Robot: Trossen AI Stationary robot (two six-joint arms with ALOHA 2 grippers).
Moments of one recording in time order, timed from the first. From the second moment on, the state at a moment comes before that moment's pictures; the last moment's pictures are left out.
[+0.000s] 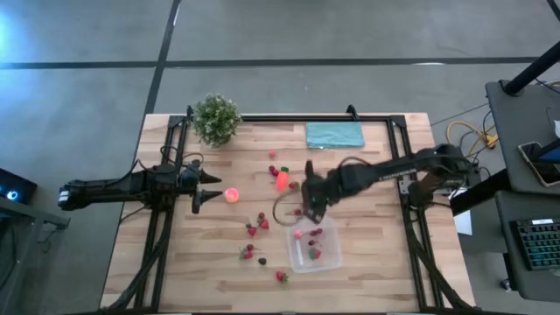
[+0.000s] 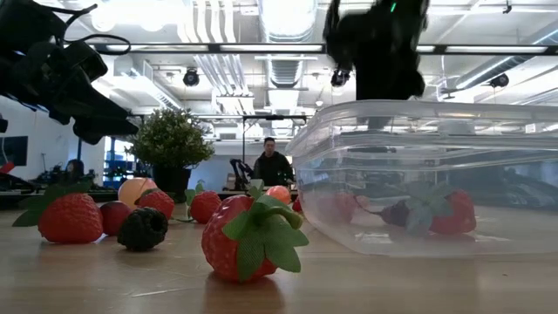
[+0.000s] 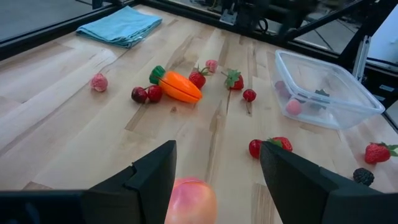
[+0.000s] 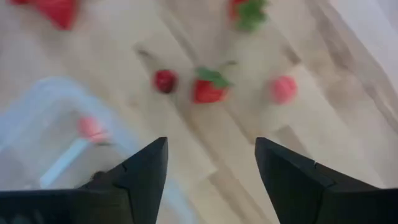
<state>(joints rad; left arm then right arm) 0.09 0.17 0.11 -0.31 -0.03 -0.25 0.12 1.68 1.30 -0.91 0.11 0.71</state>
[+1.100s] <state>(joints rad) 0.09 0.17 0.11 -0.31 -0.03 -0.25 -0.10 1.73 1.01 -0.53 0.05 -0.07</state>
